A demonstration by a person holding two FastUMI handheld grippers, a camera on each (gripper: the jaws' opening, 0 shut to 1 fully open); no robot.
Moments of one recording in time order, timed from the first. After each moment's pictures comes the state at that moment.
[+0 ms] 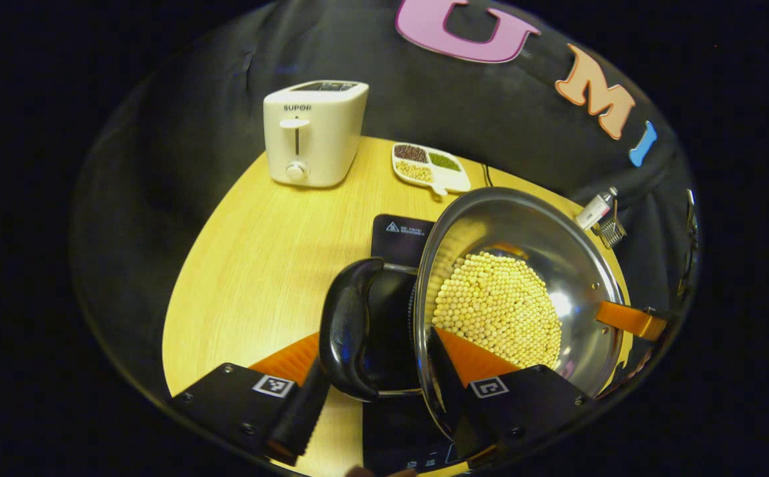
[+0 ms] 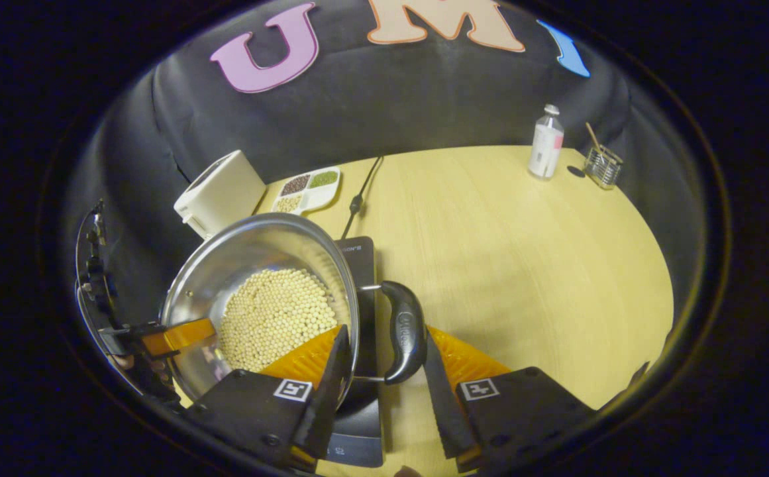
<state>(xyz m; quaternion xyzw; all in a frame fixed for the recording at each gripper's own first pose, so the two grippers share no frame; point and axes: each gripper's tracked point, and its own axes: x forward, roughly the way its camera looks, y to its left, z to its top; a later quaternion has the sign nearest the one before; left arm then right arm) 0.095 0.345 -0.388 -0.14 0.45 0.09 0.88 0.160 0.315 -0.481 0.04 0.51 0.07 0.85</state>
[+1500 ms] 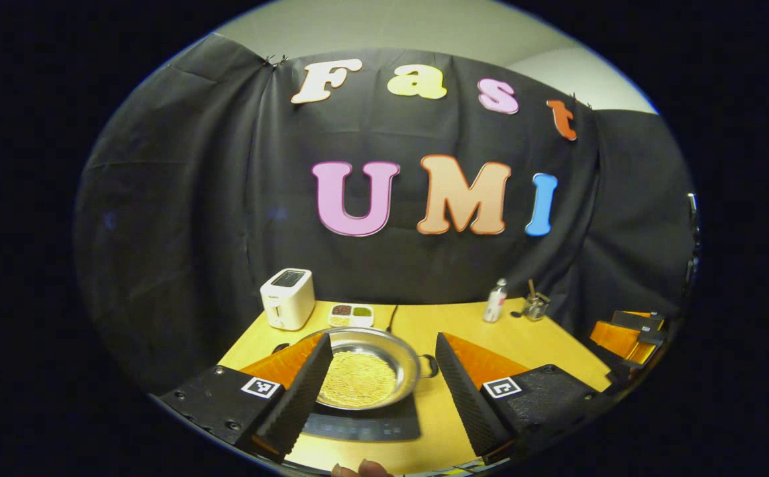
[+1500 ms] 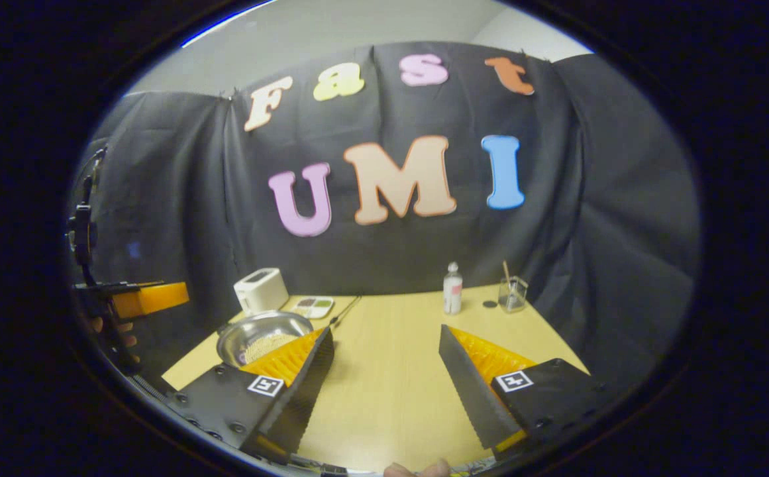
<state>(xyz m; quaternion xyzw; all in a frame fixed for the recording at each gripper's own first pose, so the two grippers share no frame) 0.016 0.097 -0.087 -0.03 0.11 0.10 0.99 0.061 0.077 -0.168 0.05 0.17 0.11 0.98</state>
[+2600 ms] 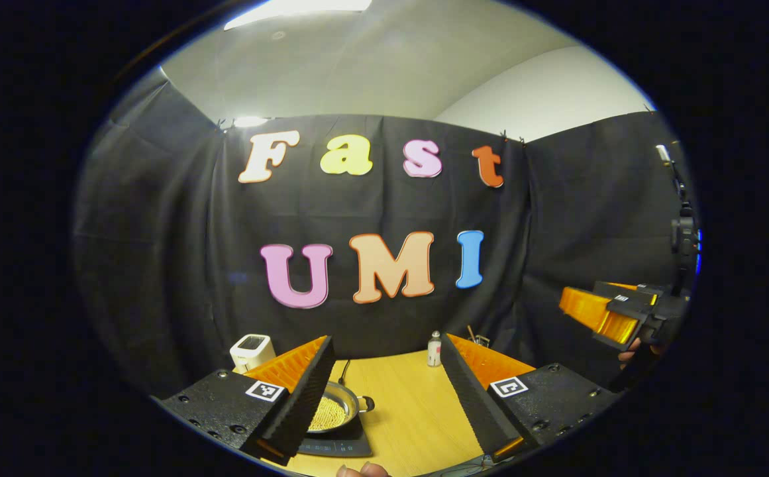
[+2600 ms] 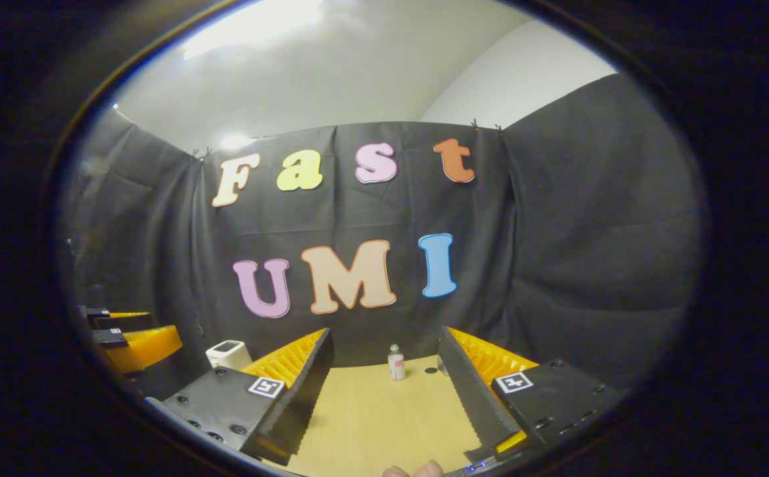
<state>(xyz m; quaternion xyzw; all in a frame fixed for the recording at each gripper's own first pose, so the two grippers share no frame) -0.024 -0.007 0.013 0.01 0.00 0.01 1.00 -0.002 -0.003 -0.019 0.04 0.02 -0.02 1.00</state>
